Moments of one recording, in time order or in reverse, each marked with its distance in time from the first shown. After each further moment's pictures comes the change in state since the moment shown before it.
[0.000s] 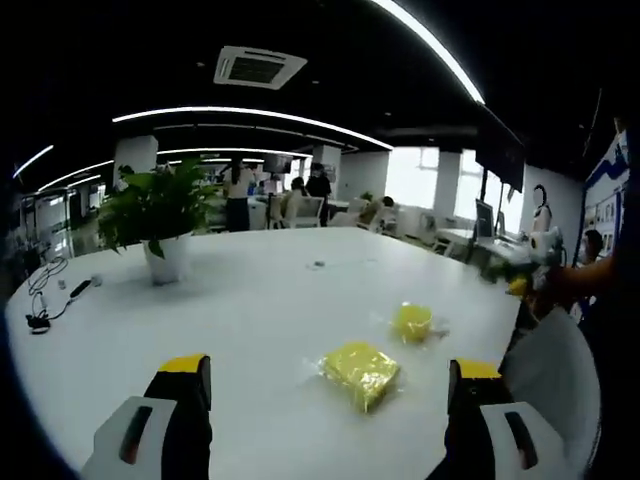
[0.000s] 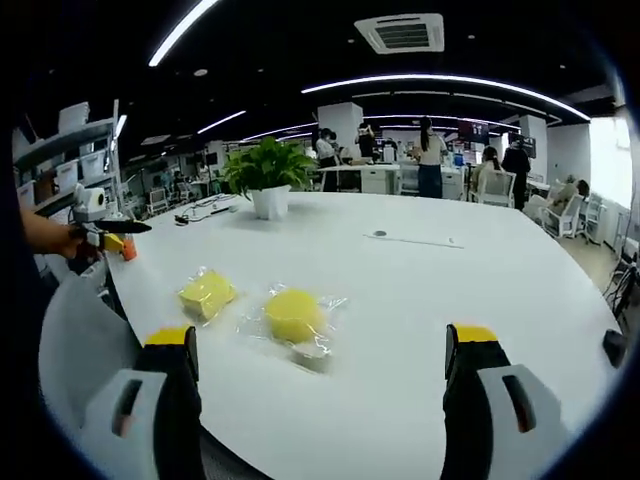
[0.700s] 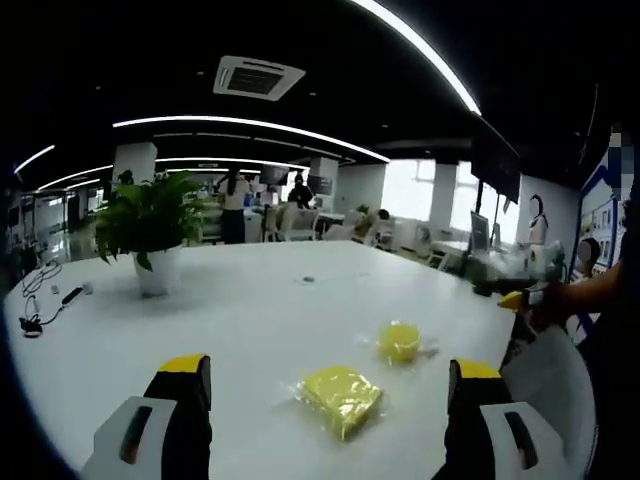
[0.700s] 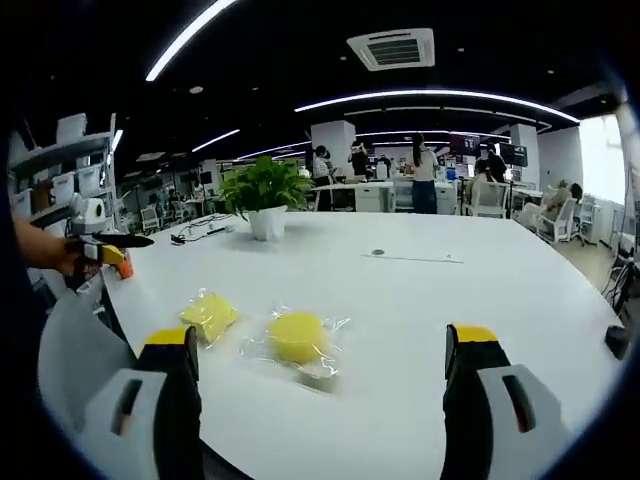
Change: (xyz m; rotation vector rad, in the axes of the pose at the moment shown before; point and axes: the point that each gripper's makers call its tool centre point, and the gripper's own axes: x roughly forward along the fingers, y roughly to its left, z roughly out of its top) left arm 0.019 -0.032 0.018 -0.021 -0.033 -0.062; right arm 0.000 0.007 0.019 0.023 -0.095 -0.019
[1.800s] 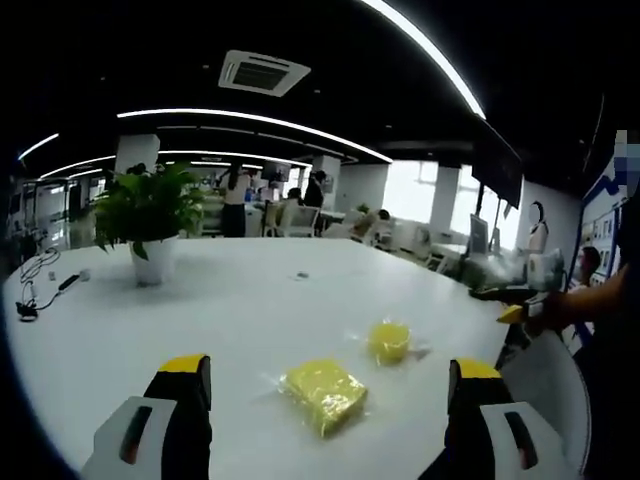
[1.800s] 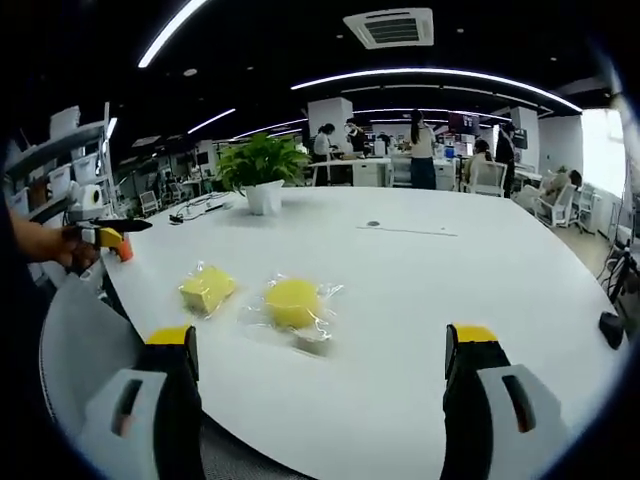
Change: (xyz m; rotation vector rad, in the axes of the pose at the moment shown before) left arm -0.001 -0.012 -0.011 -0.050 0.012 -0.008; right arm -0.019 -0.009 -0.028 0.006 0.105 -0.010
